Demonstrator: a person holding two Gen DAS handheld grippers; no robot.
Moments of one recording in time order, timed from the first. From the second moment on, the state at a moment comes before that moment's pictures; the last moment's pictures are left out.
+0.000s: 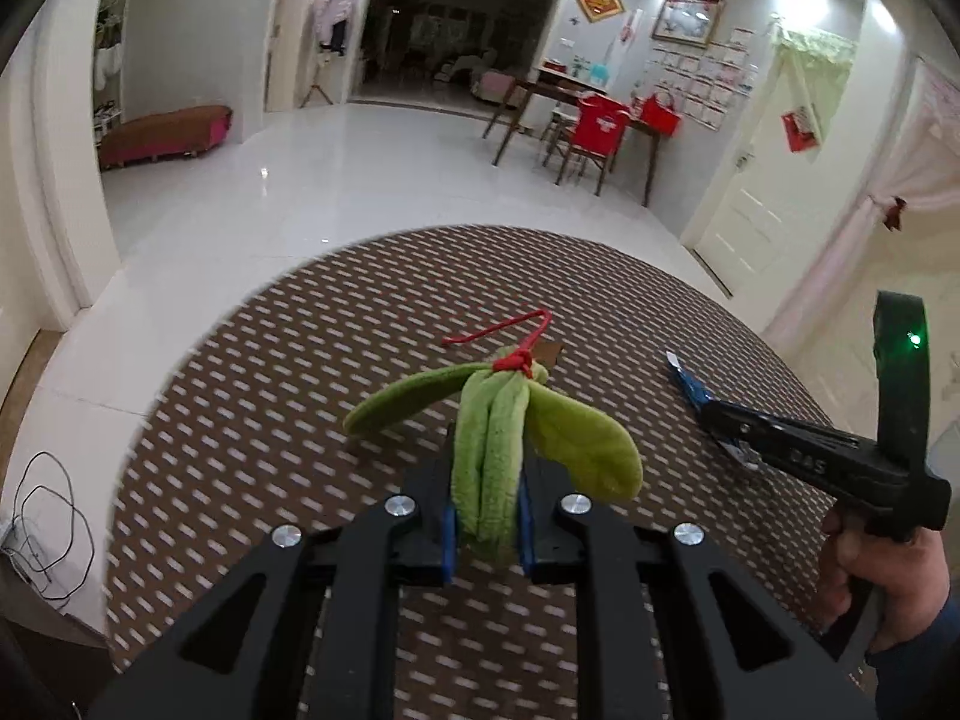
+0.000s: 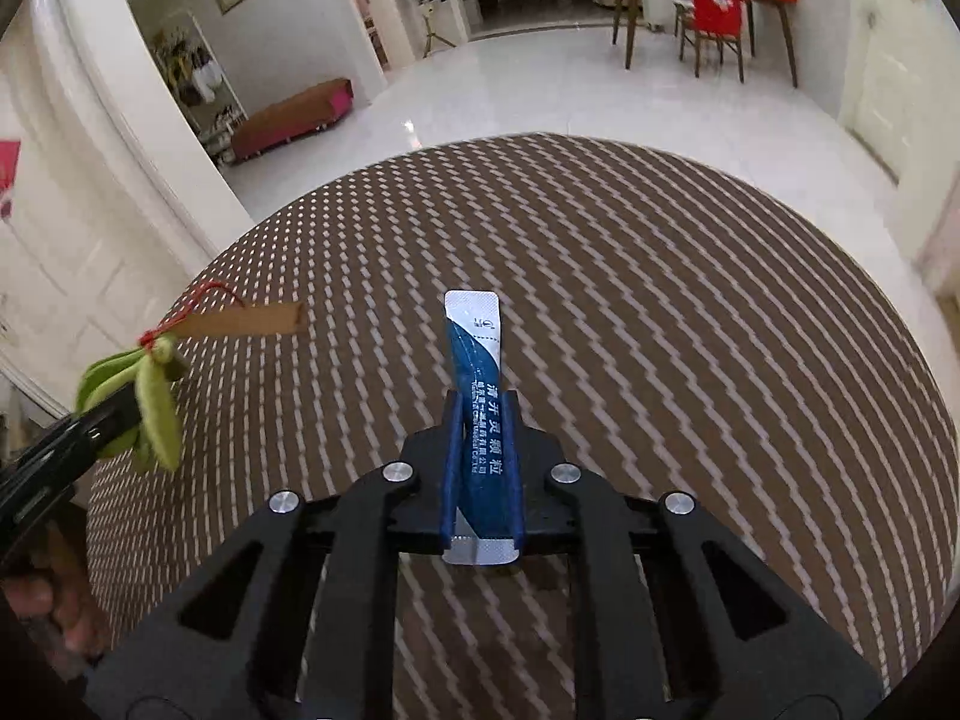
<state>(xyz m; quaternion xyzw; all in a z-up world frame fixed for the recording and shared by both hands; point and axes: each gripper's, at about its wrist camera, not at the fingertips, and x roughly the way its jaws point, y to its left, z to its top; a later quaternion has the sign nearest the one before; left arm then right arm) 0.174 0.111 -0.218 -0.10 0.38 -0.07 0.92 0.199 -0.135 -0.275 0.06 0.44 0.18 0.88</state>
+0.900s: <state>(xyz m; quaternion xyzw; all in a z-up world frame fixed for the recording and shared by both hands) 0.156 -0.141 -0.171 -0.01 0.36 -0.25 0.90 0.103 -0.400 -0.197 0.21 0.32 0.10 0.92</state>
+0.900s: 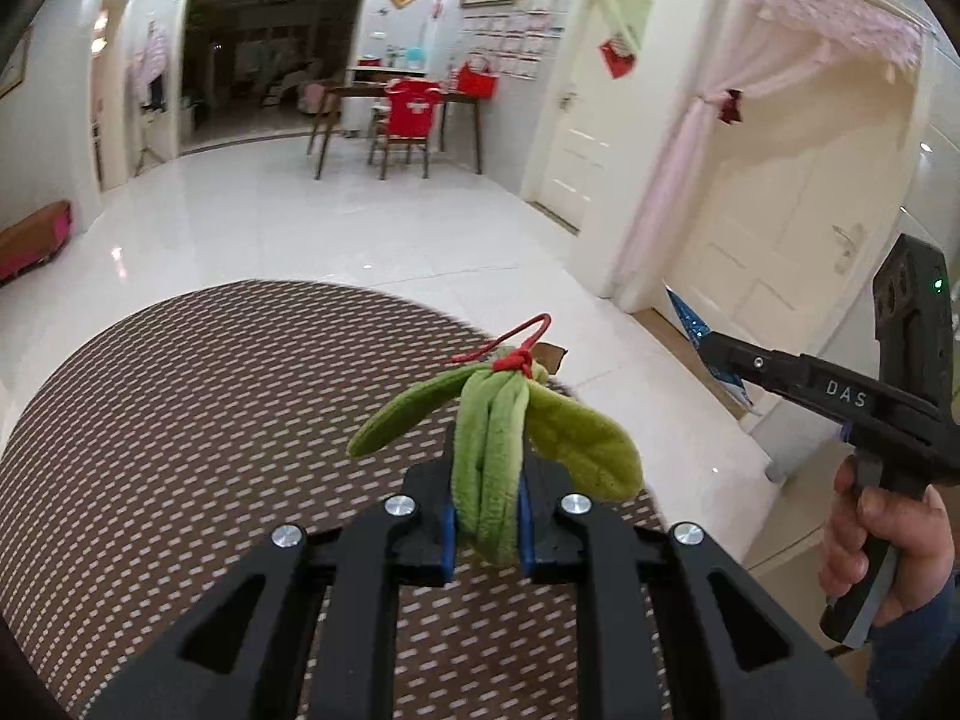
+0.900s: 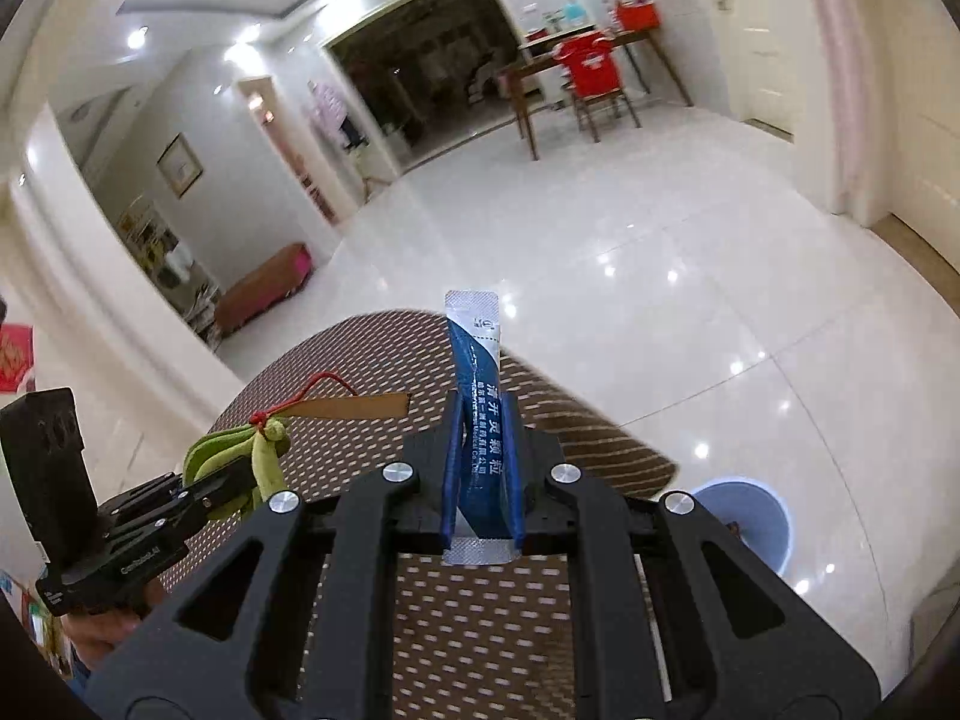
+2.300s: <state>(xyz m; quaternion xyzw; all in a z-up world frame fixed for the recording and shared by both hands) 0.254 -0.401 -0.294 0.16 0.53 -0.31 0.77 0.093 -0.590 -0.356 0.39 0.42 -0.06 0.82</state>
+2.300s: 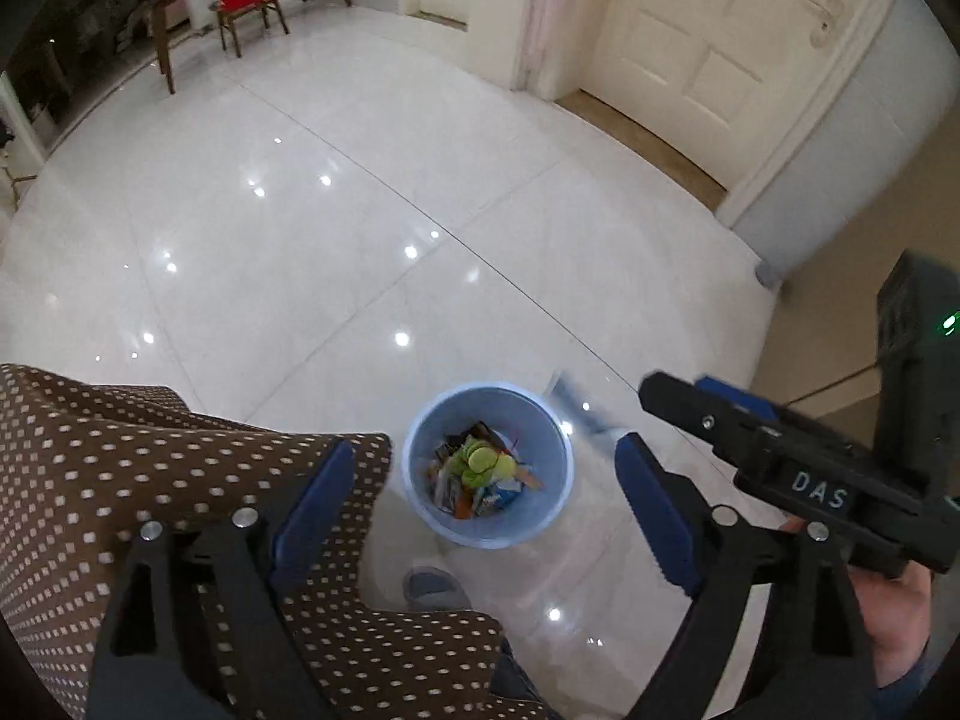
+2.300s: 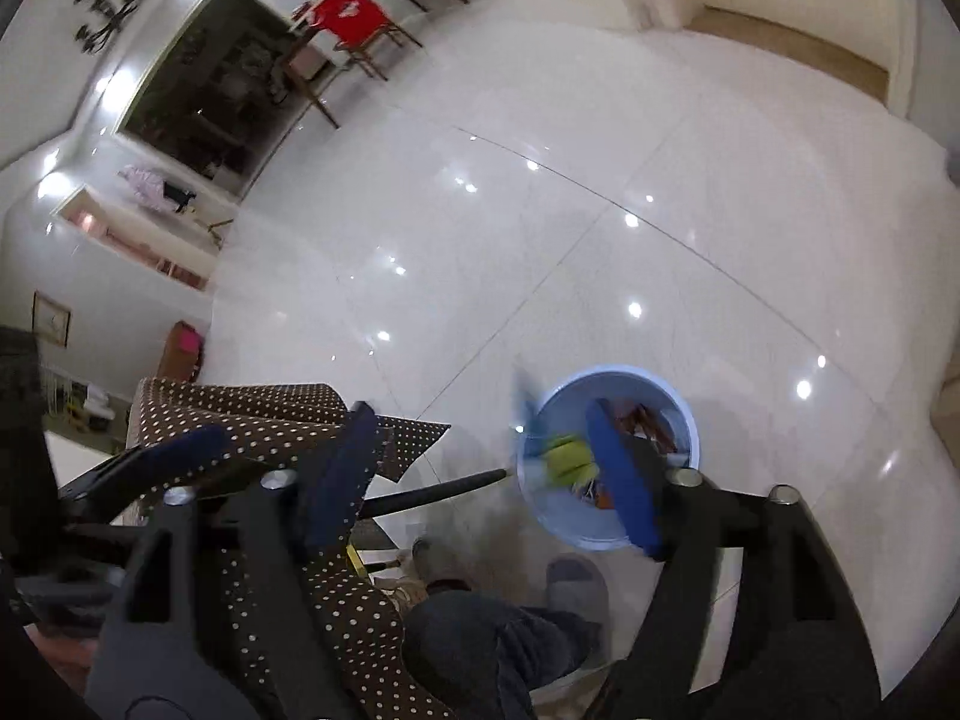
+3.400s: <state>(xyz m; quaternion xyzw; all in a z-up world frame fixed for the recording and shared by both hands) 0.113 -0.194 -0.097 0.05 0.29 -0.23 0.93 0.029 -0.428 -0.123 0.21 0.31 -0.07 0.92</state>
